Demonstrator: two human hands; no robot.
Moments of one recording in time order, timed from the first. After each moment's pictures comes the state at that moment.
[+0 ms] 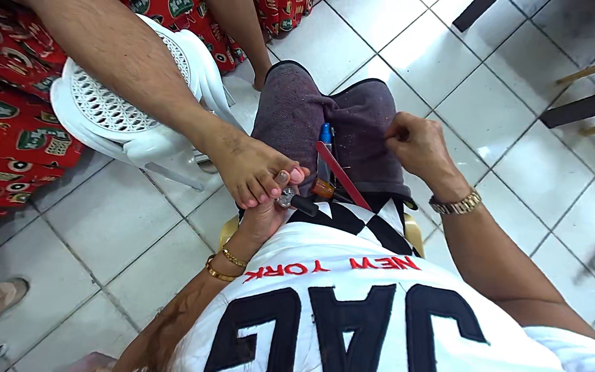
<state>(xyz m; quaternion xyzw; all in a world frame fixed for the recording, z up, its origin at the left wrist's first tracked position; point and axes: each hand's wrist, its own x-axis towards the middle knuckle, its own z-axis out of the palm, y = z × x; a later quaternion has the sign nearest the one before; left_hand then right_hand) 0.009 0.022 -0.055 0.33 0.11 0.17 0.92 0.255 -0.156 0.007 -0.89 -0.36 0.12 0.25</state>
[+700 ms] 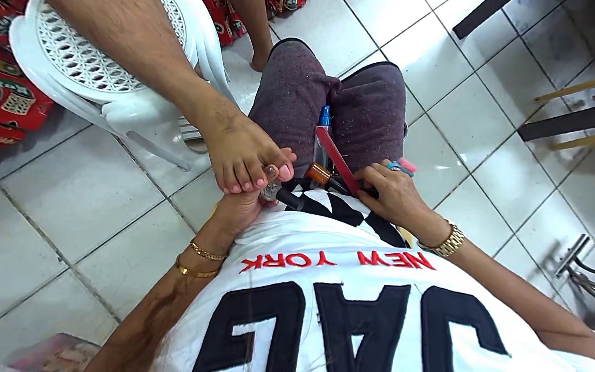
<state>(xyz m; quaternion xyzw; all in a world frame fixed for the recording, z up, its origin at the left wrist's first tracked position) -0.029 0.037 -0.055 0.43 0.16 0.12 0.88 0.182 -0.196 -0.032 -0.78 -0.59 0.08 0.19</state>
